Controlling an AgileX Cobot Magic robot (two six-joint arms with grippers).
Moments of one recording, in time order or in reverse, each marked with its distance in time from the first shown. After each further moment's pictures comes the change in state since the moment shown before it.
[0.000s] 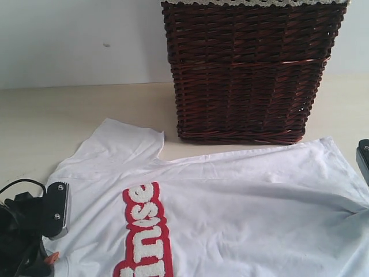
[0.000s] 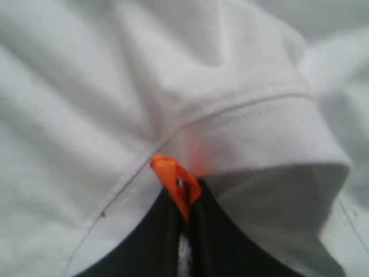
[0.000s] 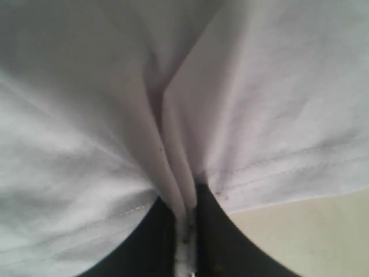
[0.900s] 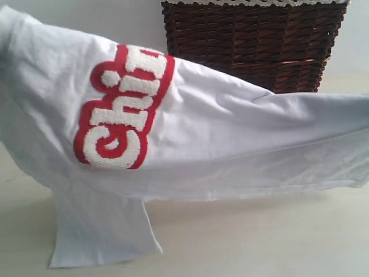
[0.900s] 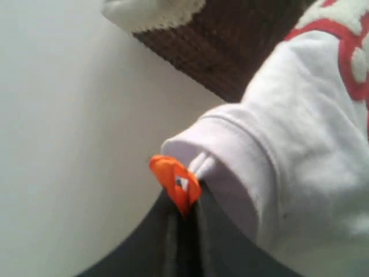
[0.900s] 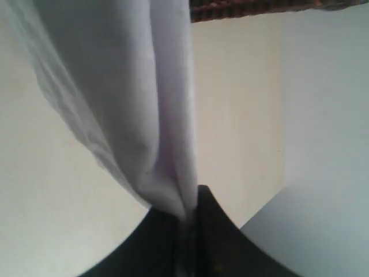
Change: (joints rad) left arm 0.000 -0.810 -0.290 -0.009 -0.089 -0.157; right arm 0.000 -0.738 0.018 0.099 -0.050 -0.045
